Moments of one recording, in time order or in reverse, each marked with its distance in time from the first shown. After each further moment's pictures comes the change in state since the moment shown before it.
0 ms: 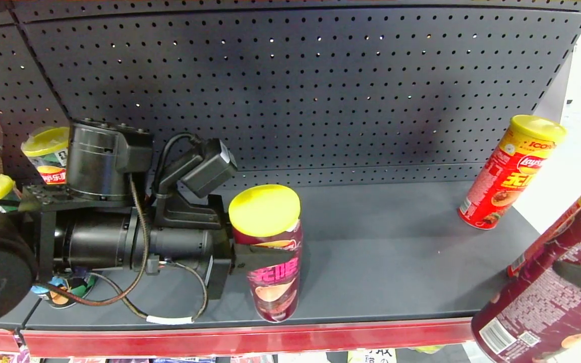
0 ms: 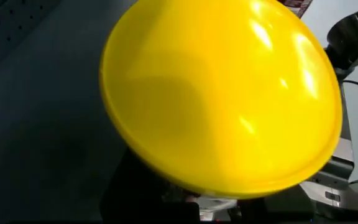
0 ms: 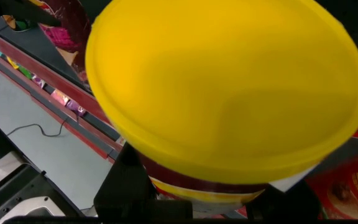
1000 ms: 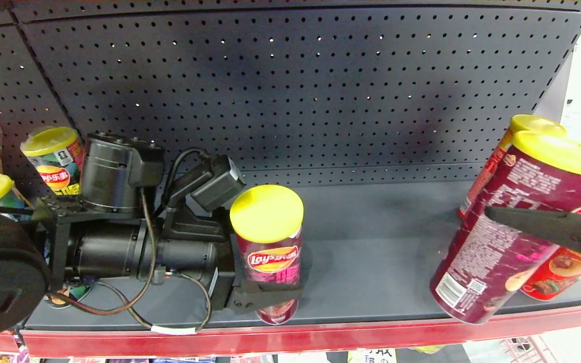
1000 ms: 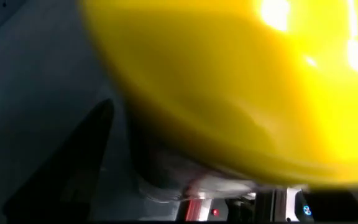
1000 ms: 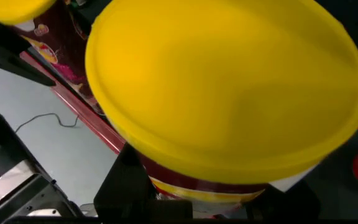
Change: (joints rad) left arm -0.003 0.011 0.025 -0.030 0.013 0.004; right arm 0.086 0.282 -0.226 -0.001 0.018 -0.003
